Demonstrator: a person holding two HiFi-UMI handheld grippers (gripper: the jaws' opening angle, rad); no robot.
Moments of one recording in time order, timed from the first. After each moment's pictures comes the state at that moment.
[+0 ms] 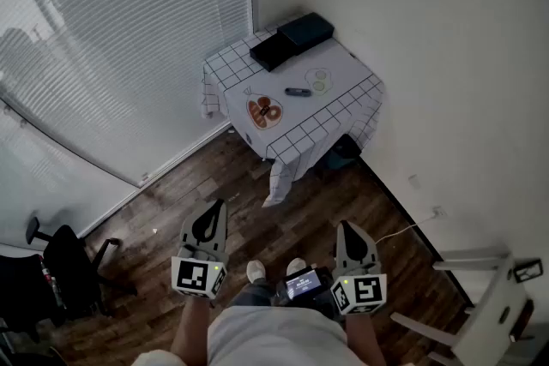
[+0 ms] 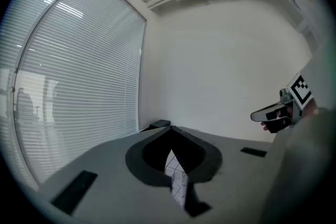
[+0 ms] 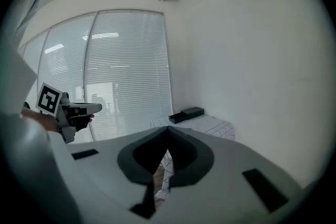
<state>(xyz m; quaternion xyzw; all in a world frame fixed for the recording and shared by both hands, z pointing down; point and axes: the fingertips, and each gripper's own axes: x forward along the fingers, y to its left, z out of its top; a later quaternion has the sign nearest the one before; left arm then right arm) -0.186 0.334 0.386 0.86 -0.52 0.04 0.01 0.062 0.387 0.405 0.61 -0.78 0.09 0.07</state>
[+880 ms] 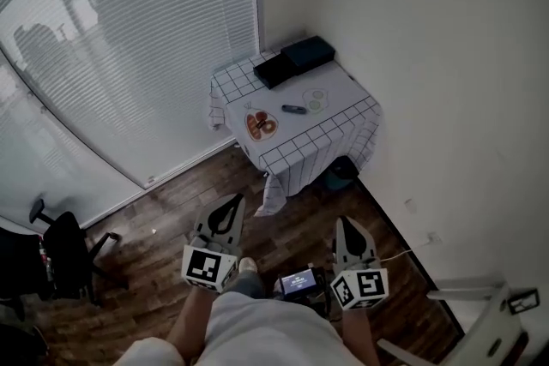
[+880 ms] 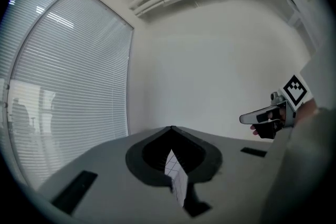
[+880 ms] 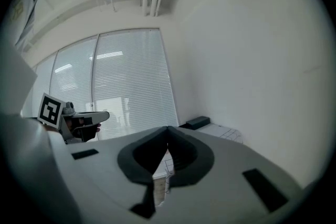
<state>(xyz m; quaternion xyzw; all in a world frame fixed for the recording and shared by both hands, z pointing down) -0.077 0.358 0.338 0.86 -0.50 0.04 -0.02 0.133 0.389 0.367 0.57 -0.82 0.10 0.00</state>
